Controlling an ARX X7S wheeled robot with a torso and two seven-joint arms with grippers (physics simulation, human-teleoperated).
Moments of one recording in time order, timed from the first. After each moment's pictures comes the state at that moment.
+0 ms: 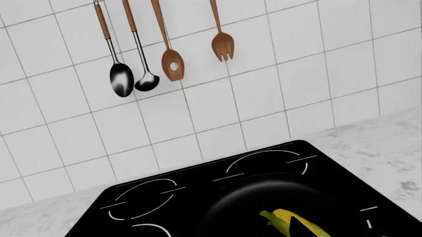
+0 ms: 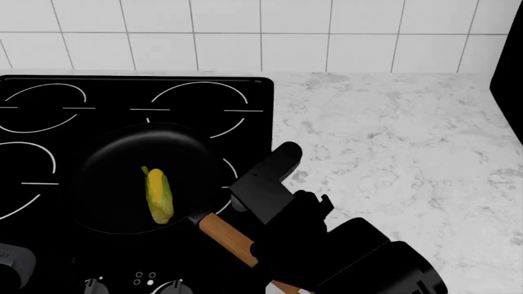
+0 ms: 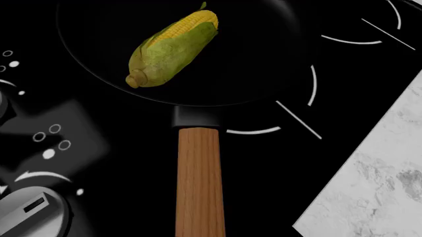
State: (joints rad) left arm -0.19 -0.35 0.07 0.84 -0.16 -0.87 -0.12; right arm 0.90 0.31 -0.61 0.00 0.35 1.16 -0.47
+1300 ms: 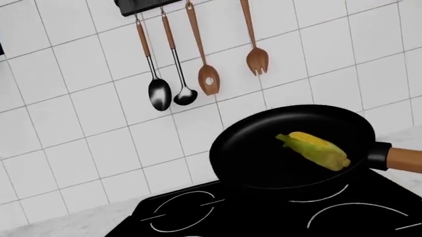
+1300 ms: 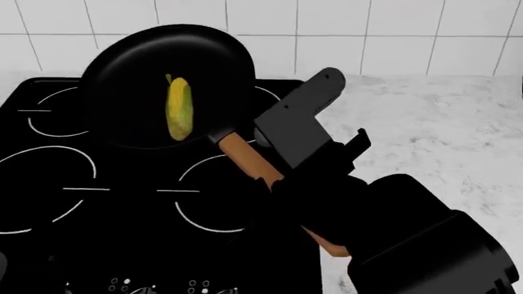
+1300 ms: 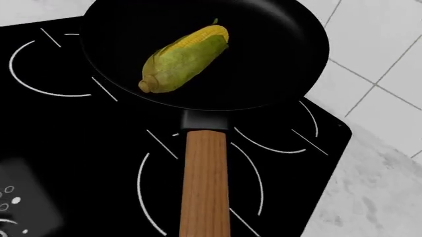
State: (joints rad) left arm -0.21 -0.38 0.03 0.98 -0.21 -0.98 -0.16; right arm 0.98 0.36 -0.45 -0.23 0.37 1.29 -0.39
